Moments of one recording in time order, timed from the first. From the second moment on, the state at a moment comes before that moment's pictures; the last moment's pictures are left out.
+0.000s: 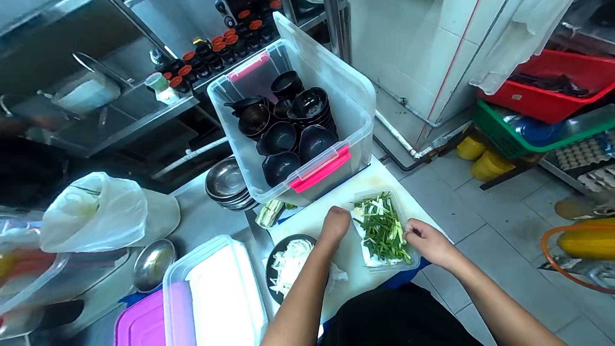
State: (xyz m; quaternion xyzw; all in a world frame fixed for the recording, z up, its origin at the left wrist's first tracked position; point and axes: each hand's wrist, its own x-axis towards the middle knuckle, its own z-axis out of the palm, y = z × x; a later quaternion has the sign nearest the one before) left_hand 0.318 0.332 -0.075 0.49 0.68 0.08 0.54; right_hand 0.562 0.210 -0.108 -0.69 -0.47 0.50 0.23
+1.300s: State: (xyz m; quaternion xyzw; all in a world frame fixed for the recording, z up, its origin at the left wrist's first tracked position) left_hand 0.345 0.333 -0.075 0.77 0.53 -0.04 0.36; right_hand 0.563 0.205 -0.111 -0.70 -0.45 0.50 0.25
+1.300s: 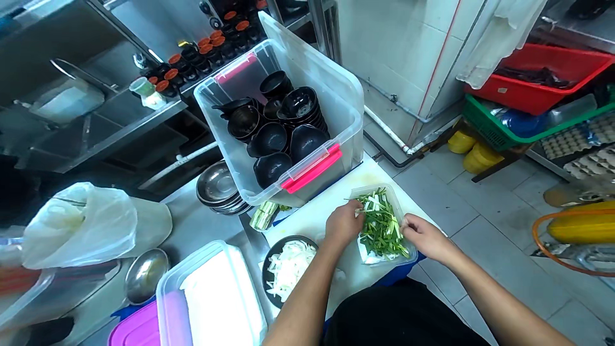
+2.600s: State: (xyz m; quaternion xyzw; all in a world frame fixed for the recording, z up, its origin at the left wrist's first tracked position) left_hand 0.286 0.345 -0.079 0.79 0.49 -0.32 0.16; right_hand 0.561 0.201 -0.111 -0.70 -0.45 0.48 0.28
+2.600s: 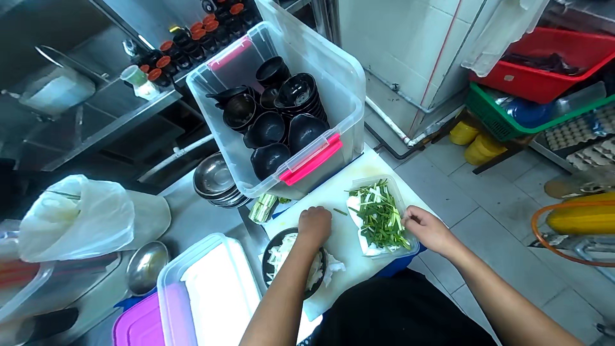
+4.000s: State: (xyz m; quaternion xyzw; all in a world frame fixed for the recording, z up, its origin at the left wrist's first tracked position) left_hand 0.258 0.403 -0.073 0.78 0.45 -0.25 0.35; right_hand 0.558 0.197 -0.113 -0.69 -0.44 0.49 0.30
